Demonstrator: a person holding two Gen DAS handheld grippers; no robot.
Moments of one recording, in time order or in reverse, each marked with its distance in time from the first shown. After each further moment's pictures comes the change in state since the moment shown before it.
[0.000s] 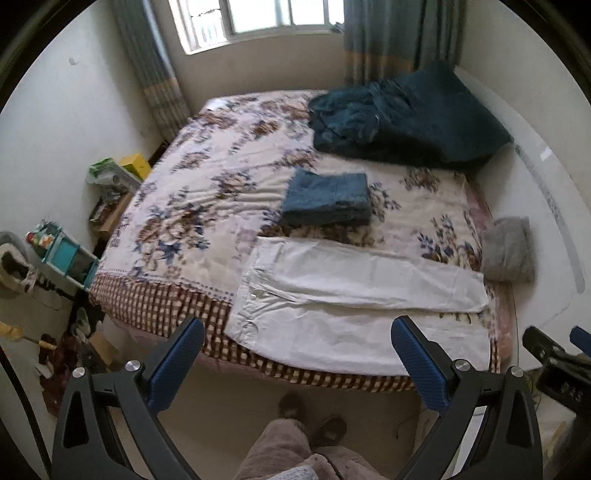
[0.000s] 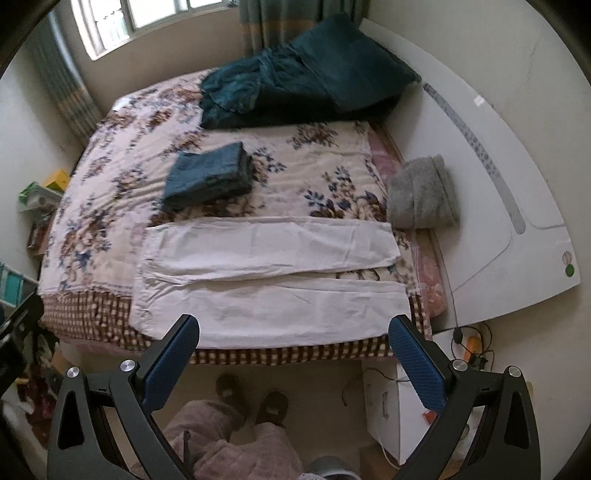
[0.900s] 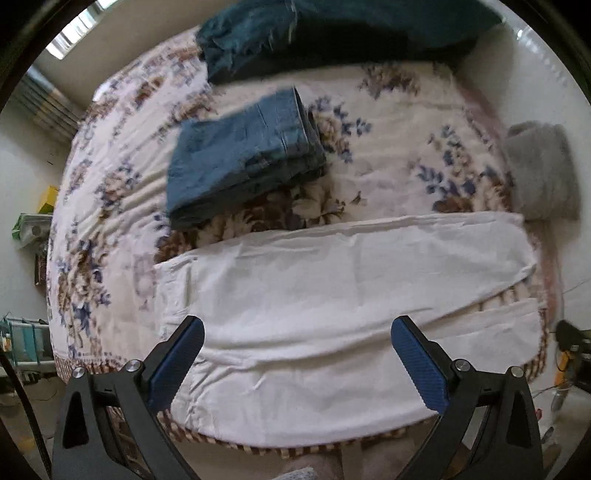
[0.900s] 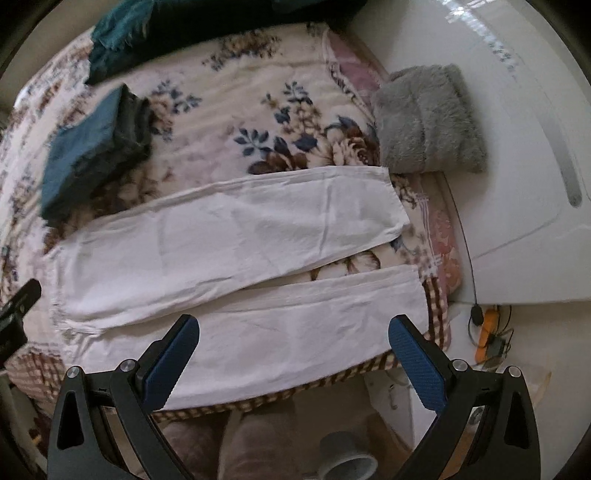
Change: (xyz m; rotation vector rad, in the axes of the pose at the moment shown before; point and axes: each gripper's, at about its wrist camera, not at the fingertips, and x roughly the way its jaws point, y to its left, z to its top) left arm 0.347 -0.127 0.090 0.319 0.297 -0.068; right arm 0.373 -0.076 0.131 0.149 0.335 -0.158
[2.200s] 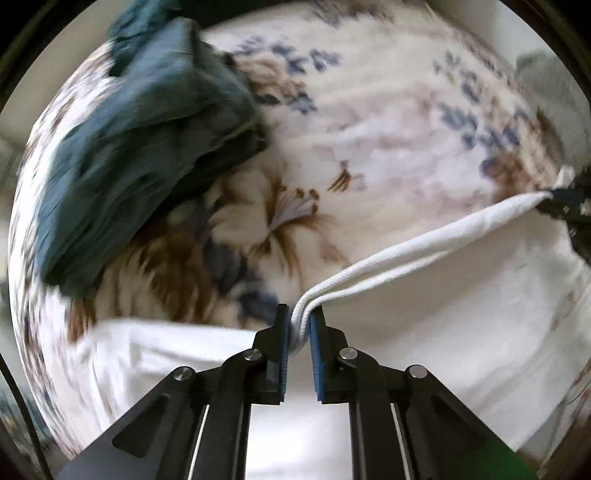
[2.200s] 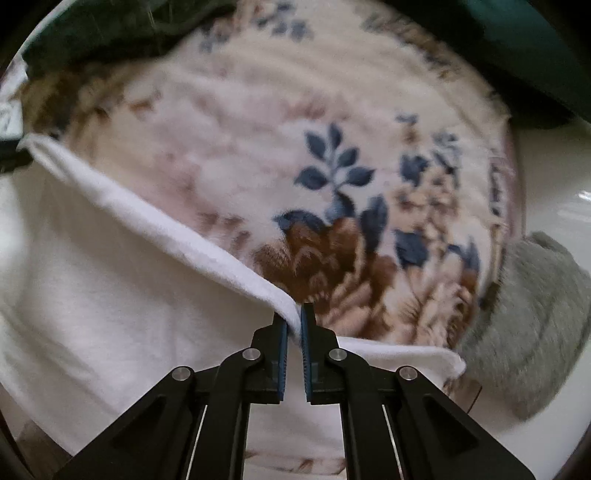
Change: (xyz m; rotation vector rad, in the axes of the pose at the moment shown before) left arm 0.121 -0.013 0.030 0.152 0.003 -0.052; right arm 0.224 0.076 0.140 -0.676 -0.109 -0.042
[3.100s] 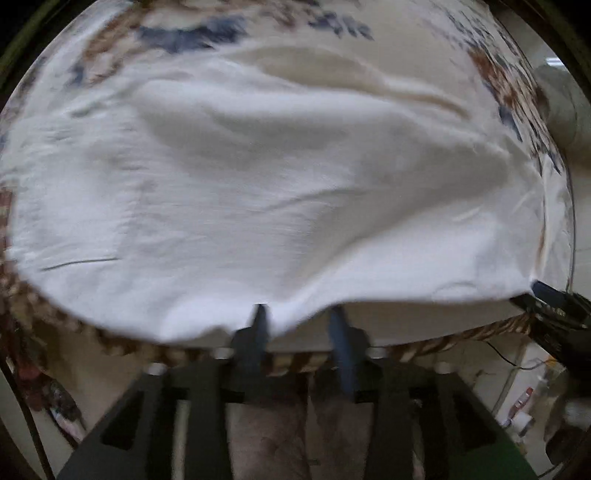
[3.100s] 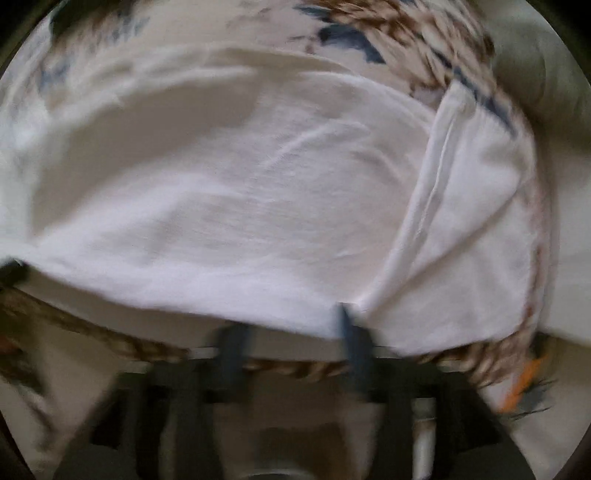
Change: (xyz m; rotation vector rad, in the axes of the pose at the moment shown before) left arm 0.014 -0.077 -0.268 -0.400 0.217 -0.107; right arm -0.013 0.138 -0.298 0.366 0.165 0.213
